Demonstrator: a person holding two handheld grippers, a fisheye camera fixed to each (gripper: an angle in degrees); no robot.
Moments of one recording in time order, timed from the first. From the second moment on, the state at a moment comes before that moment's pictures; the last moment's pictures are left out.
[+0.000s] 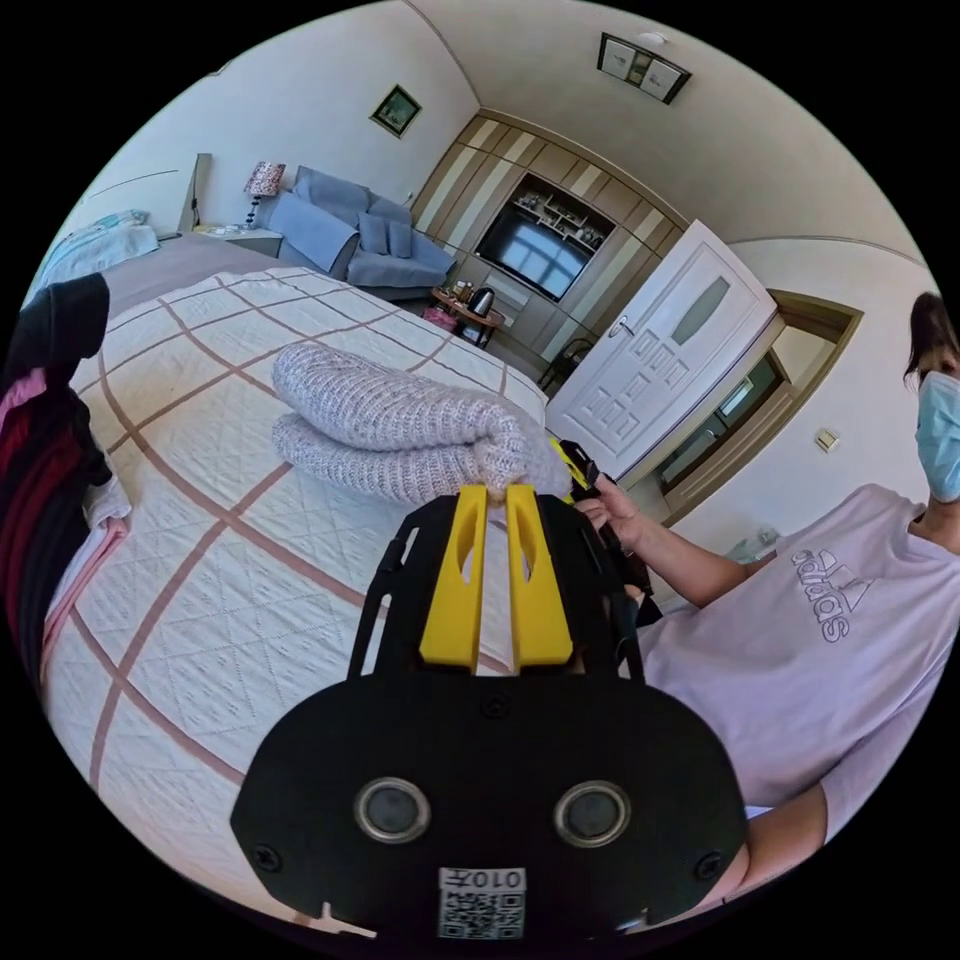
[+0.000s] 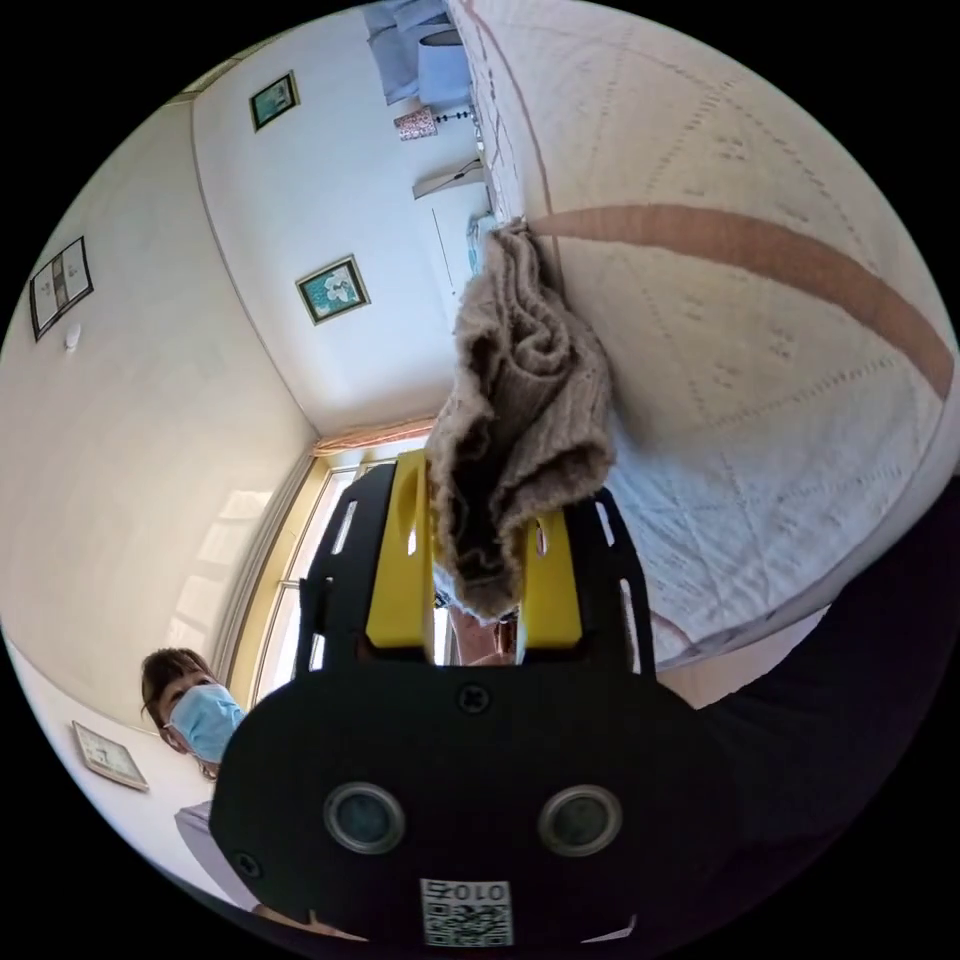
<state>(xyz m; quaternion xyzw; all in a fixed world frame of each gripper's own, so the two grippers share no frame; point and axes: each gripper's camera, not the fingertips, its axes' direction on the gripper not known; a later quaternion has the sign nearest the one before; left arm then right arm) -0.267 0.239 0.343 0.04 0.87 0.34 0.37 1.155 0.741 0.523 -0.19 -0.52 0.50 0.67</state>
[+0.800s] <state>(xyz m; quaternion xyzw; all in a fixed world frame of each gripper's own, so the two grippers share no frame) -0.147 0.321 0.433 -0.26 0.93 0.06 0.24 1.196 0.695 0.529 -0.20 -0.54 0.48 0.66</state>
